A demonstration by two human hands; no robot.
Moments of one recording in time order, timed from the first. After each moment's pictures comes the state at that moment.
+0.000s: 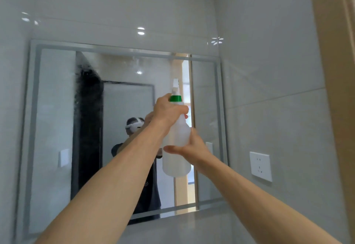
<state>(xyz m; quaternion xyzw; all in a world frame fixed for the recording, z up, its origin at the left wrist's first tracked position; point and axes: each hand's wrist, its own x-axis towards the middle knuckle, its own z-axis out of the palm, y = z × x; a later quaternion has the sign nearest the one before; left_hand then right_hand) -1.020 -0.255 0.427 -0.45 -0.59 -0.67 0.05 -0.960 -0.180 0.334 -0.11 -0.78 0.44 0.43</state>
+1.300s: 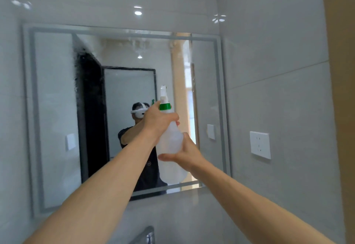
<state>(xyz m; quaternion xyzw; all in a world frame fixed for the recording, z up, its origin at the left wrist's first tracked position) -1.040 -0.254 0.361 -0.42 -0.59 -0.69 0.01 -0.959 -0.182 0.273 -0.12 -0.80 0.46 0.36</state>
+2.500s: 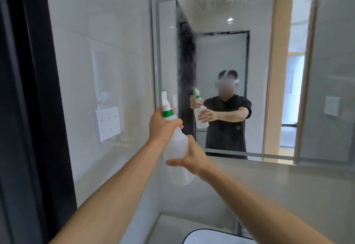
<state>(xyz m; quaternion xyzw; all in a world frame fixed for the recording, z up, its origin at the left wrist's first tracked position) -1.135 -0.514 0.240 -0.17 -0.69 -0.68 0.18 -1.092 -0.404 0.170 0.04 -0.85 0.49 0.18</state>
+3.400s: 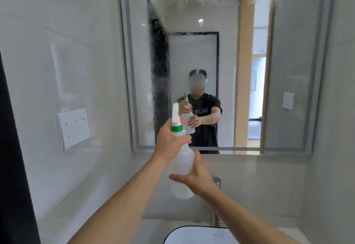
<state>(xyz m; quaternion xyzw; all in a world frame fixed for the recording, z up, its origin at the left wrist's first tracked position) -1.120 -0.456 0.196 -0.32 -0.68 -0.65 0.11 -1.051 -0.365 0.117 -0.04 -0.83 0.50 0.26</state>
